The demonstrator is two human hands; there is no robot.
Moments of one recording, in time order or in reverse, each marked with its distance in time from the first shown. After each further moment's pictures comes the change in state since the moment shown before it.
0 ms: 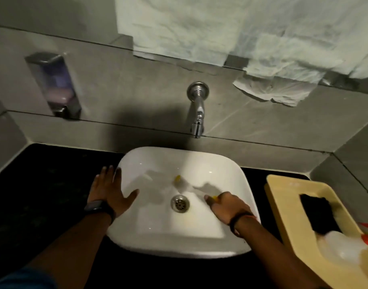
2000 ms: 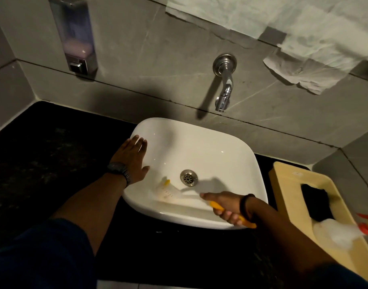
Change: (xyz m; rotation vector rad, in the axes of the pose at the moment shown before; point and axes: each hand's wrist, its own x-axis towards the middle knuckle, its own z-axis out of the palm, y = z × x) left_hand 0.007 -0.005 0.021 0.123 0.061 0.346; right_hand -0.025 -0.012 0.023 0.160 -0.710 0.369
